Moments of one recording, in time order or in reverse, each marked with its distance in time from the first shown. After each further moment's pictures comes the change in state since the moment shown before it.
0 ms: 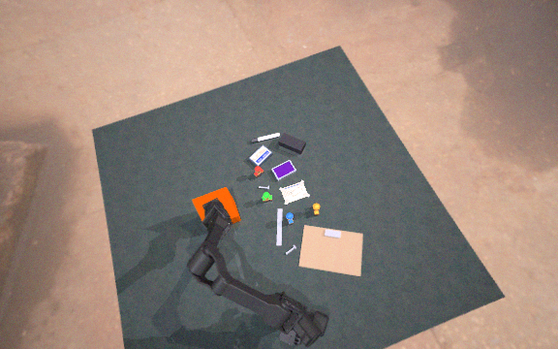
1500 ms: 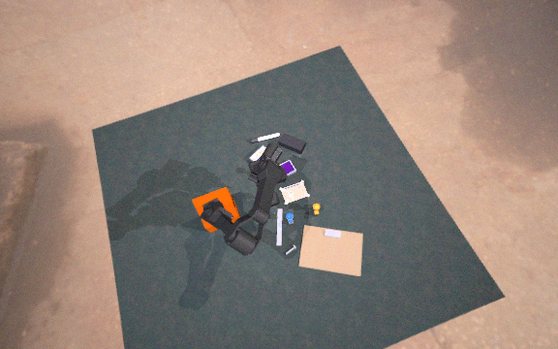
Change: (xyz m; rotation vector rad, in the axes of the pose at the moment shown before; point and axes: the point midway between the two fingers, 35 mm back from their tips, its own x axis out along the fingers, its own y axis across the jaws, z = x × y) arm -0.115 -0.277 -0.354 -2.320 0.334 -0.089
